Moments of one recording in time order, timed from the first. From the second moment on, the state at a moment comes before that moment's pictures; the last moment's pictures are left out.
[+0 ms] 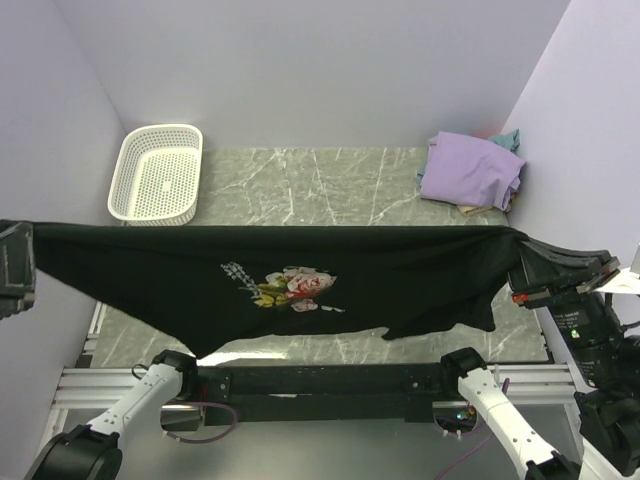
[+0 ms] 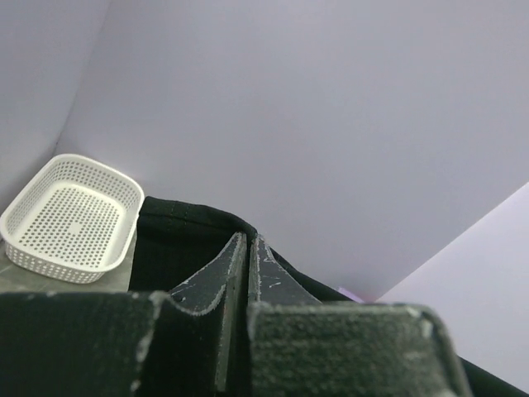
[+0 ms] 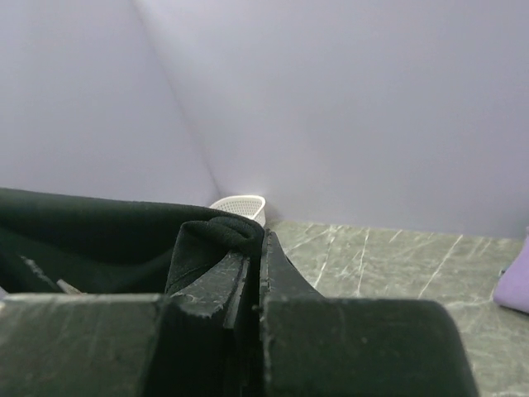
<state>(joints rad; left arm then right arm) -0.26 0.80 2.24 -1.17 -0.37 -0.55 0.30 0.49 1.48 -0.64 -0.11 0.38</state>
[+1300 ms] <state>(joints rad) -0.22 2.09 1.79 -0.58 -0.48 -0.52 0.16 2.04 1.75 -0.38 0.20 0.44</state>
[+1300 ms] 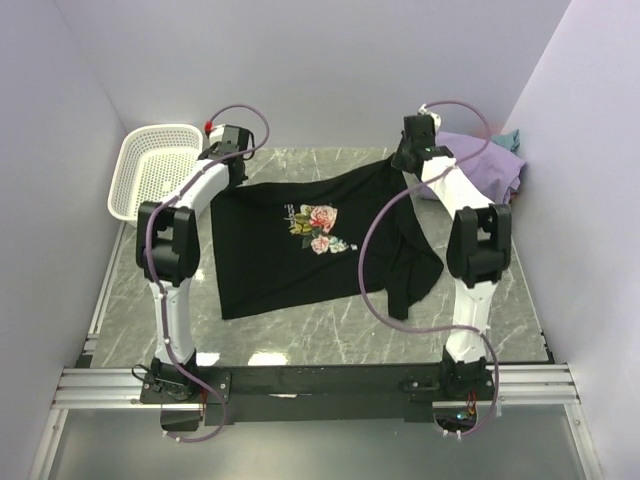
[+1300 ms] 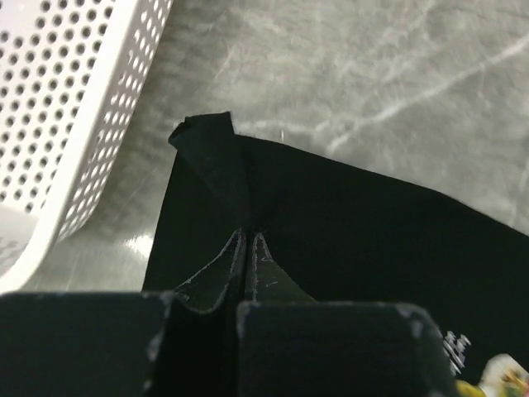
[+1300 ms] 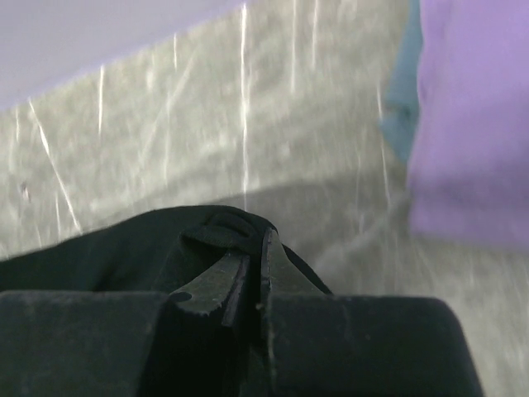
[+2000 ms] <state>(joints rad) -0.11 2.15 1.91 -0.30 -0.49 -0.41 0.08 2.15 1.85 -0.40 0.23 0.37</state>
